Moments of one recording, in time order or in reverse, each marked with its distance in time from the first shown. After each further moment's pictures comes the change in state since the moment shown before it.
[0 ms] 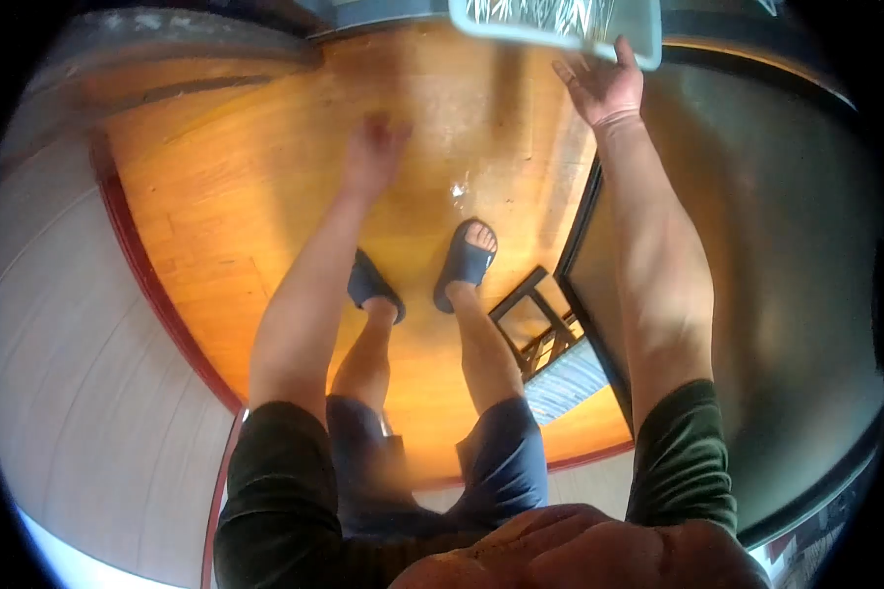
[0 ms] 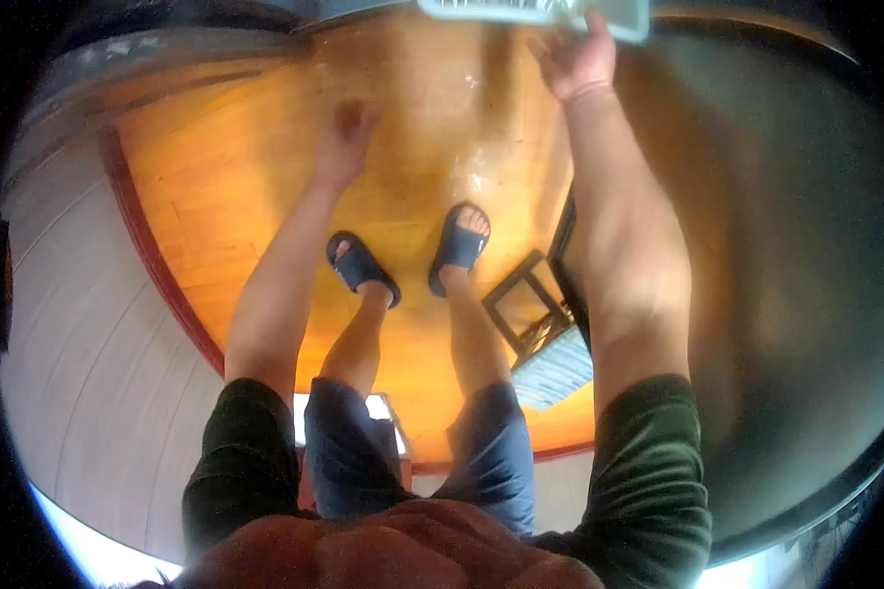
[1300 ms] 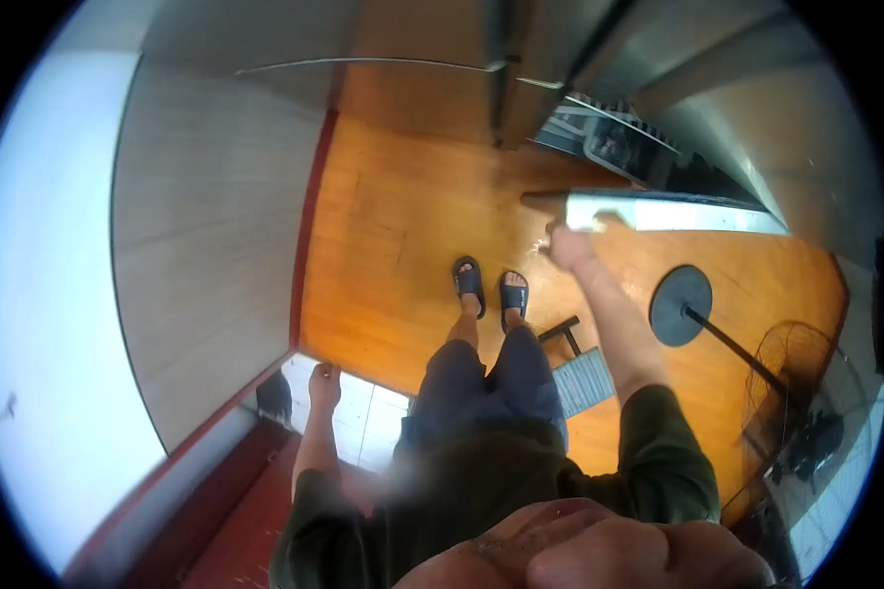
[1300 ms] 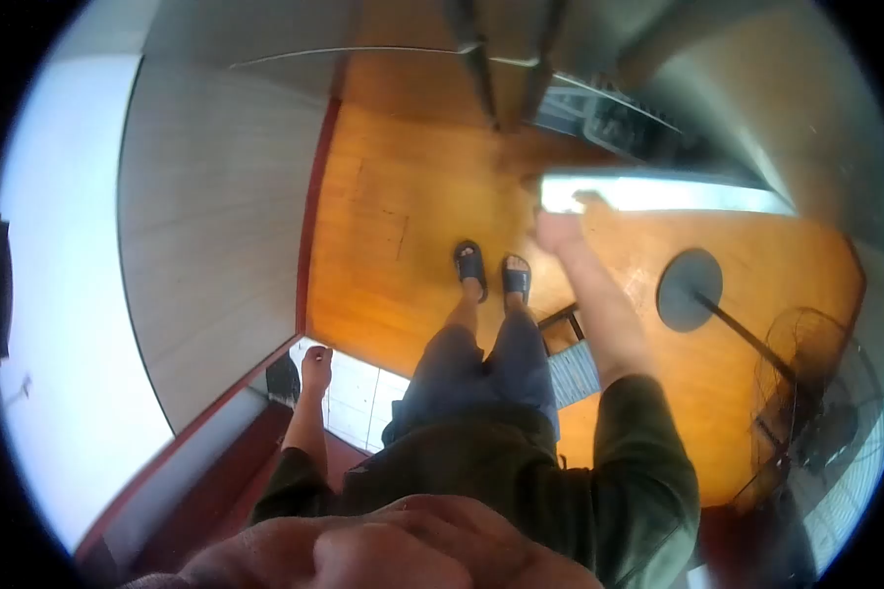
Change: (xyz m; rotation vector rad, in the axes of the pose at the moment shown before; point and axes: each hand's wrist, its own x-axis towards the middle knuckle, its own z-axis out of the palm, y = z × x) left_hand -0.546 0.265 -0.461 0.372 0.388 -0.778; right_hand -0.349 -0.072 0.243 -2.285 -0.765 -0.272
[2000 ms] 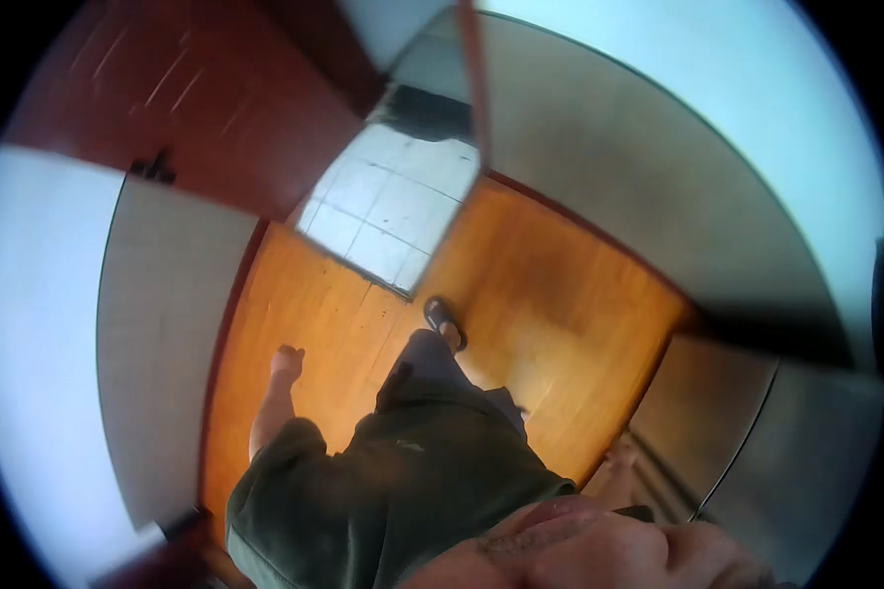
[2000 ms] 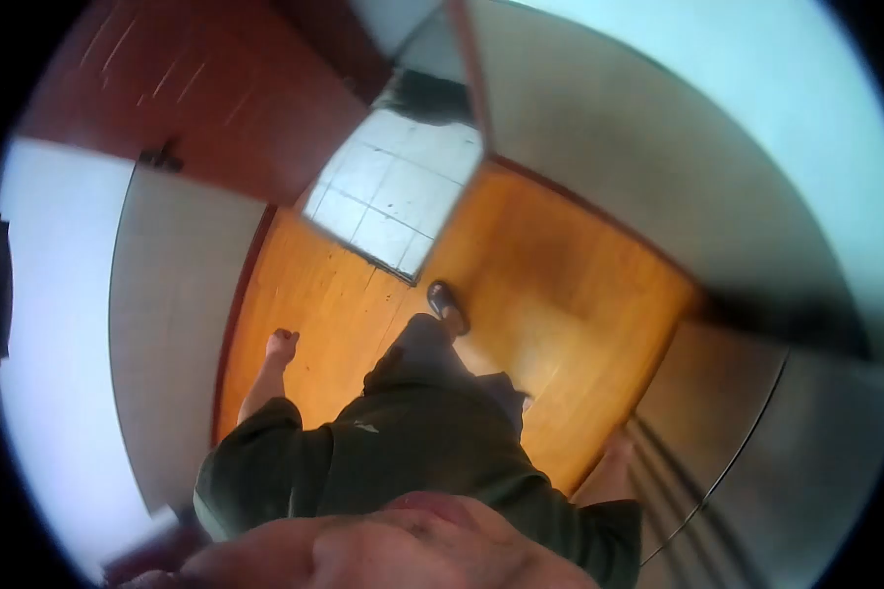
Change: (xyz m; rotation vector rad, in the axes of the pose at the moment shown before) left_hand -0.526 -0.216 0.105 -0.418 0.210 -1.210; right_hand 0.078 -0.145 -0.015 0.086 -0.272 0.181
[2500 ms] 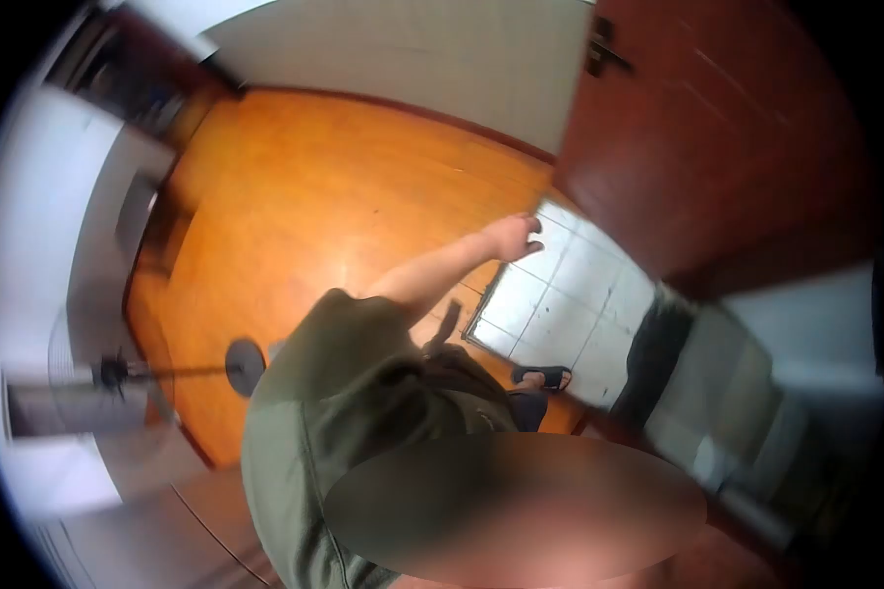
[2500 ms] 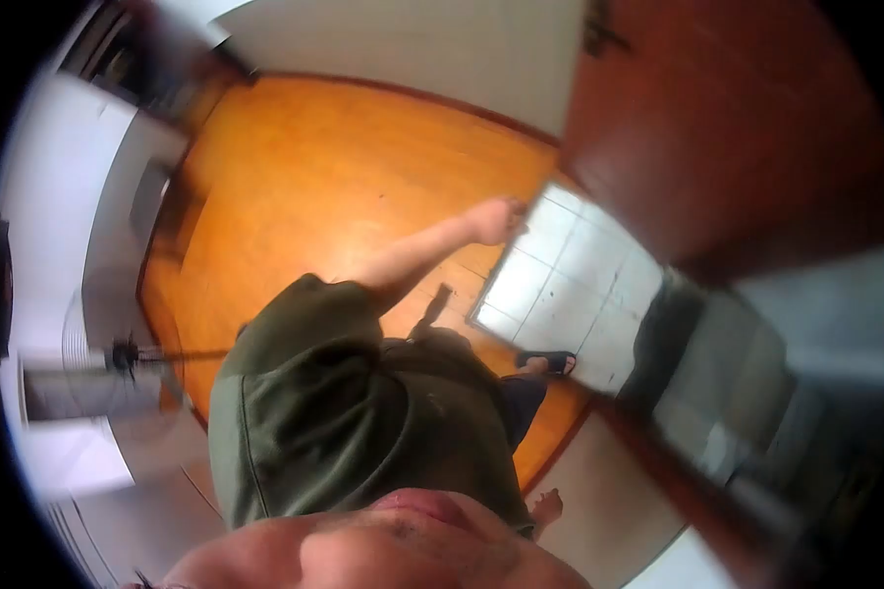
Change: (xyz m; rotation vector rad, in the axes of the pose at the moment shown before) left_hand 0.150 0.055 -0.235 -0.710 0.593 -0.174; right_hand -0.153 -0.668 0.342 -1.277 -0.422 -1.016
